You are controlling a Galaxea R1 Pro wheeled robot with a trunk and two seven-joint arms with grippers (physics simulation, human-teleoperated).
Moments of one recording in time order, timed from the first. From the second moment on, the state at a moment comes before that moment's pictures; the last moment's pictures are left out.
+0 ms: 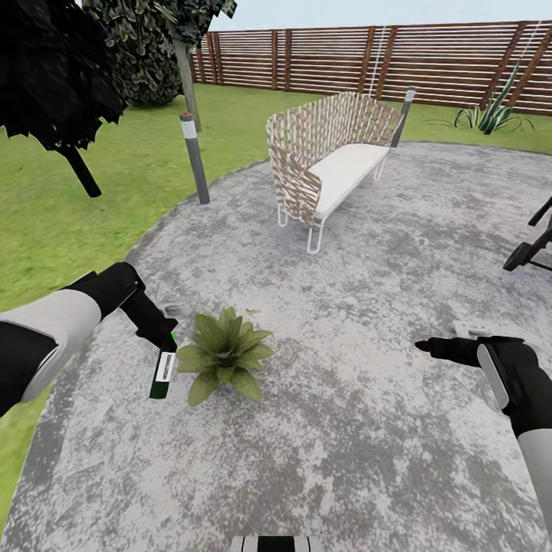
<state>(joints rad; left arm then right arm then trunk) -1.51 0.20 -0.59 -0.09 -0.42 1.00 -1.36 -0.79 -0.38 -0.12 -1.02 -0.13 0.84 0.23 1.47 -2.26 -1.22</state>
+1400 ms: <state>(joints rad) -1.47 0.20 -0.72 -0.09 -0.42 1.00 -1.36 -0.79 -0.38 -0.12 -1.02 -0.13 0.84 0.23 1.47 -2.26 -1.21</state>
